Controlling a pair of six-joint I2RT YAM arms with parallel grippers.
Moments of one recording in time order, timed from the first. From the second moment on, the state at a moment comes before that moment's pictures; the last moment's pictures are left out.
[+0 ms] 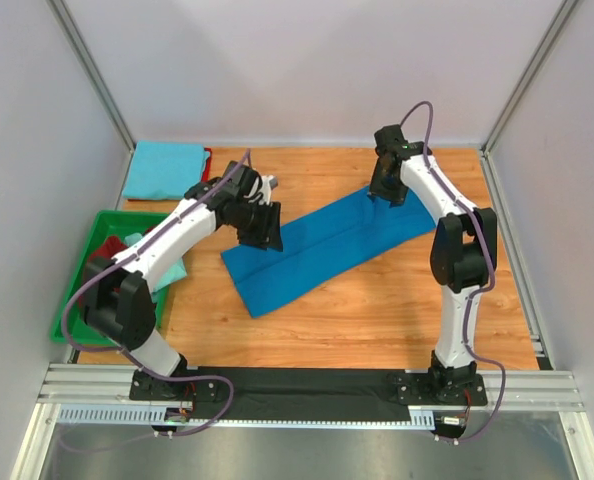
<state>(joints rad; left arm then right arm) -0.48 1.59 1.31 -0.81 0.33 -0.33 0.23 2.08 1.87 -0.92 0.20 0.53</state>
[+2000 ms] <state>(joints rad) -0.56 1.66 1.25 -0.67 0.53 -0.44 0.25 2.44 2.29 -0.72 0.24 0.44</state>
